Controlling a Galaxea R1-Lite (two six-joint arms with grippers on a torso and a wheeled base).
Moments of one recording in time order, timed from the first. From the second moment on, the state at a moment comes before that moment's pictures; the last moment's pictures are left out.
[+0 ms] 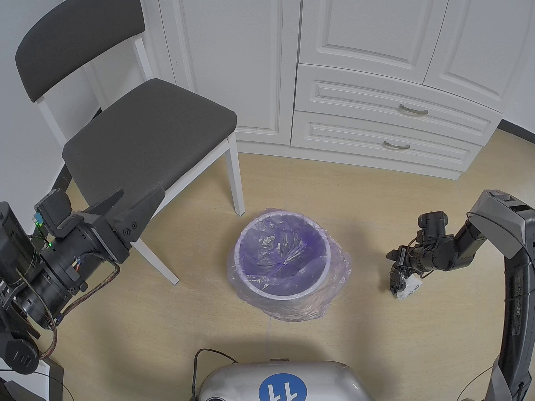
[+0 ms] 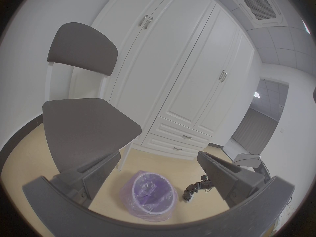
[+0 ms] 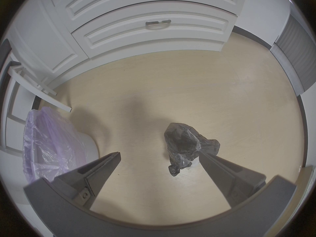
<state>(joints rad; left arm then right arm) -0.42 1.41 -0.28 -1.27 -0.05 -0.30 0.01 2.46 -1.17 -0.53 -0.05 0.25</state>
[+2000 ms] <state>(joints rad) -0.29 1.26 -0.49 -0.66 -0.19 -0.32 -0.03 2.71 -1.63 -0.21 -0.22 0.19</state>
